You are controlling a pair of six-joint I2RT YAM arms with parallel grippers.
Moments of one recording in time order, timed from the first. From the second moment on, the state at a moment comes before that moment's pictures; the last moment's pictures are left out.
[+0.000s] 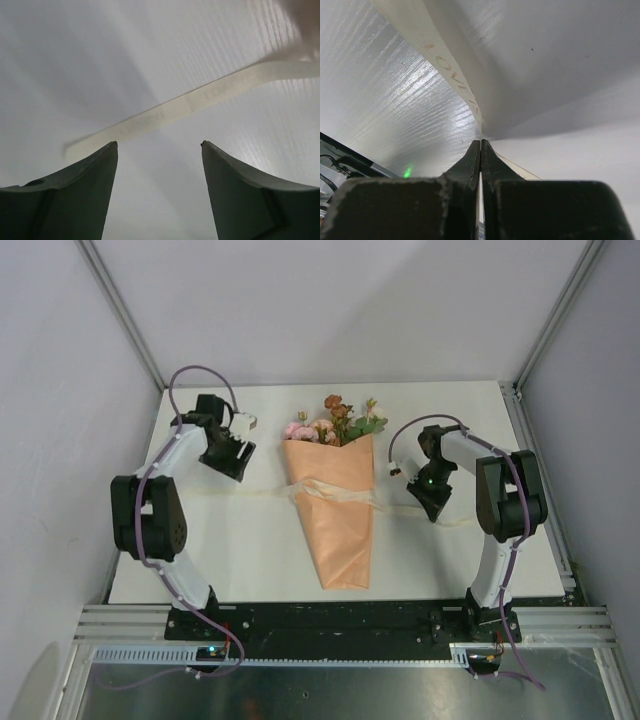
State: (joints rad) left arm -0.05 1.79 1.37 -0.83 0.09 0.34; right arm 0.21 1.95 1.32 -1.07 -0.19 -0.71
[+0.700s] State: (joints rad) left arm -0.07 1.97 1.36 -0.88 0.10 1.07; right arm 0.21 1.95 1.34 -1.09 -0.19 -0.70
